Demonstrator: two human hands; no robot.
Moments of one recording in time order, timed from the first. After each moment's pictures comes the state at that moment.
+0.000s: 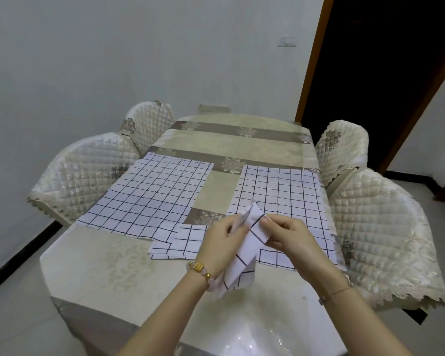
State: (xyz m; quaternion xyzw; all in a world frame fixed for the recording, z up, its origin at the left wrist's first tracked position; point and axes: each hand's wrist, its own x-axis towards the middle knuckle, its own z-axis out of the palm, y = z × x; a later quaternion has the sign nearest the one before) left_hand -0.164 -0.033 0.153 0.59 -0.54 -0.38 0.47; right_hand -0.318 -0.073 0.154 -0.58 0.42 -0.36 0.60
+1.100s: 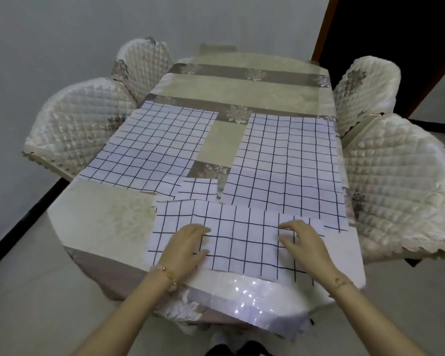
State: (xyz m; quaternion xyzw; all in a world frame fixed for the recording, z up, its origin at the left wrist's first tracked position) left_hand -0.076 0.022 0.005 0.68 -0.70 -0.19 0.14; right_hand -0.367 -0.055 0.011 -0.73 0.59 -0.17 0.31
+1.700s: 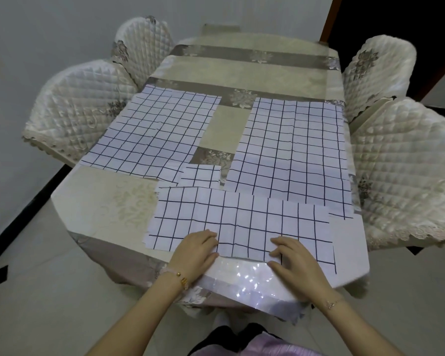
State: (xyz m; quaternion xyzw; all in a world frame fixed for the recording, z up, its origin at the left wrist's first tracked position) left_hand -0.099 0.046 -0.009 0.61 -0.79 -0.06 0.09; right_hand -0.370 -0.001 -0.041 -0.81 0.50 -0.13 0.26
